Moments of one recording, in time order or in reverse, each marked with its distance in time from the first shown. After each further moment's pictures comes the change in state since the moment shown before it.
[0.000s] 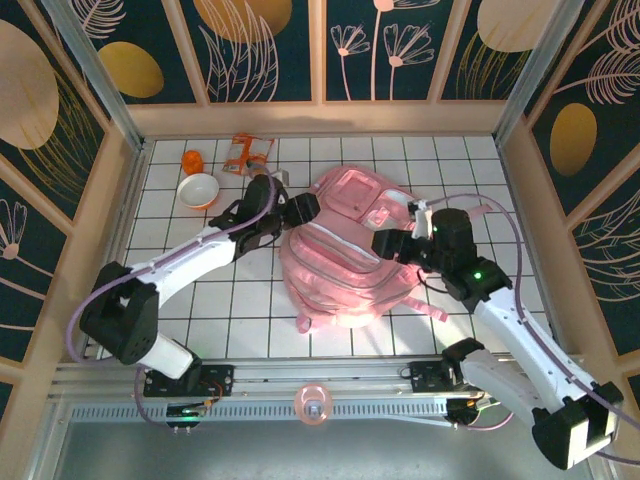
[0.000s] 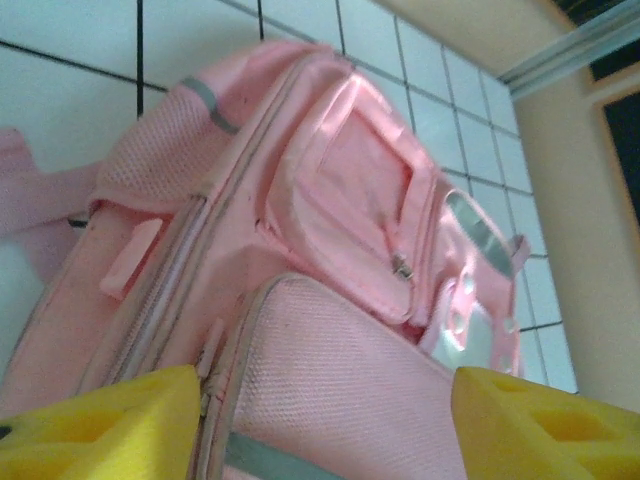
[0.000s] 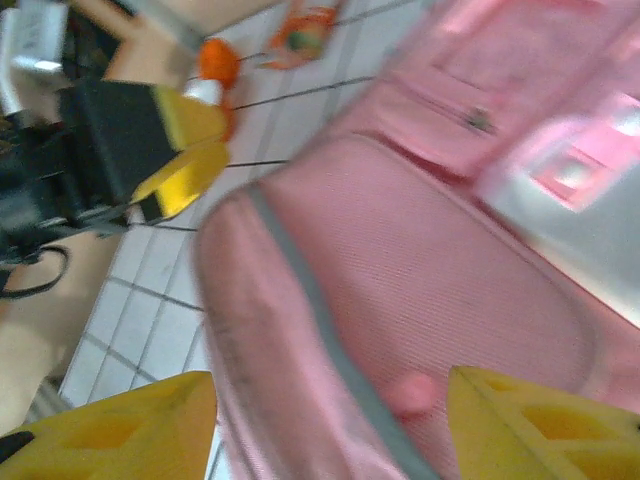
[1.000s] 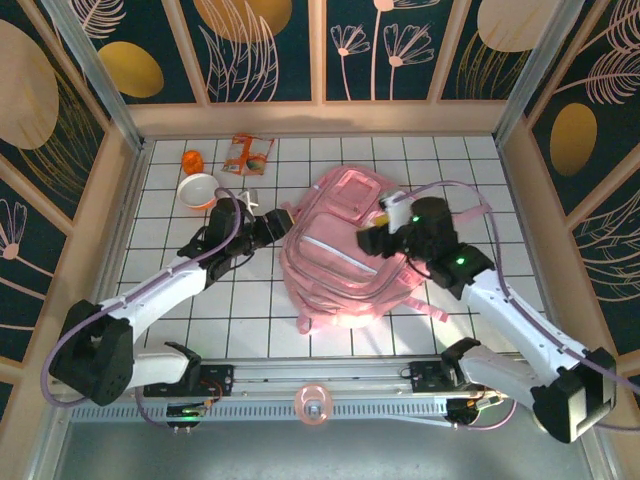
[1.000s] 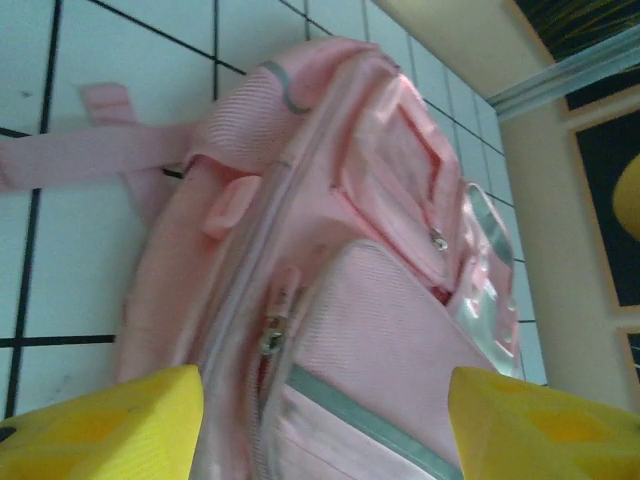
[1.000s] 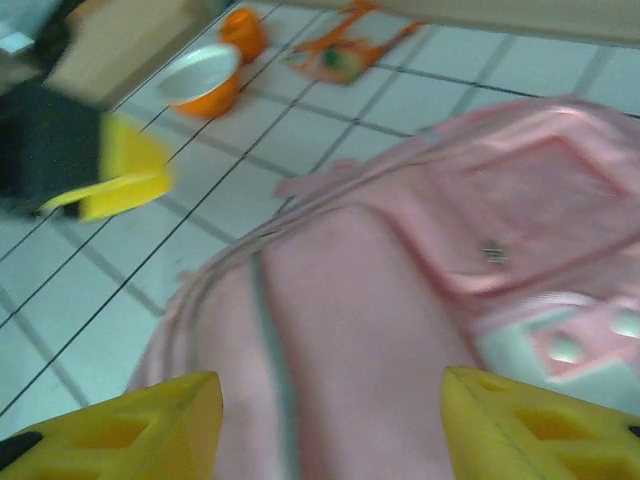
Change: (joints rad) left arm 0.121 -0.250 -0.305 0.117 0.094 -0.038; right arm 0.181 0.160 0.111 0.101 0.095 -0.460
